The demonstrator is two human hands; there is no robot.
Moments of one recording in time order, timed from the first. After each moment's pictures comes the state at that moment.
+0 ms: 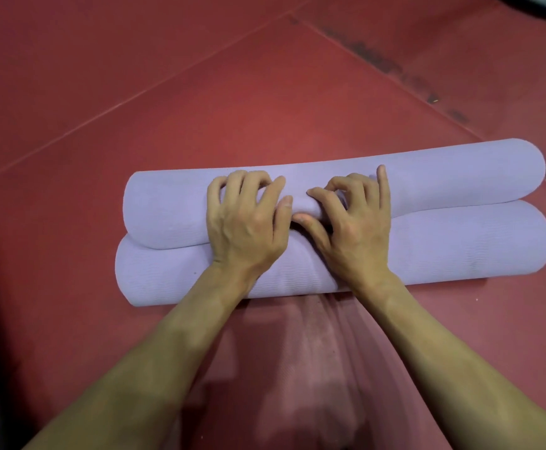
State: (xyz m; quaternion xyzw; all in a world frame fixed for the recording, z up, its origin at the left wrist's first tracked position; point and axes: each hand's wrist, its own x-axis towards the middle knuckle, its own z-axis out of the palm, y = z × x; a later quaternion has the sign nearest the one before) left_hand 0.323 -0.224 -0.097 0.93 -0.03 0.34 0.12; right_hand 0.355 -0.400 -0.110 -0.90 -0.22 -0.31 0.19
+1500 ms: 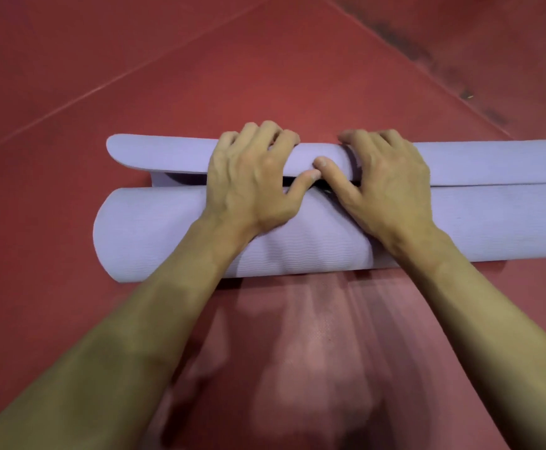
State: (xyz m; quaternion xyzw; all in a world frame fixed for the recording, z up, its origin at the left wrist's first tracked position) left_hand 0.427 -0.191 -0.103 0.95 -0.08 0.26 0.12; right_hand 0.458 -0.394 -0.096 -0.95 -0.21 -0.18 0.15
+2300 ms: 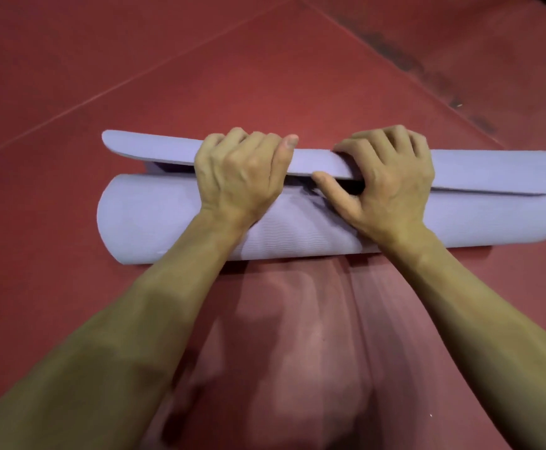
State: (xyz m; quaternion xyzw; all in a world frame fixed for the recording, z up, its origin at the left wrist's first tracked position) left_hand 0.437 -0.191 -0.108 0.88 -0.03 0.48 0.07; right_hand 0.460 -0.401 -0.100 -0.87 -0.28 -0.37 0.15
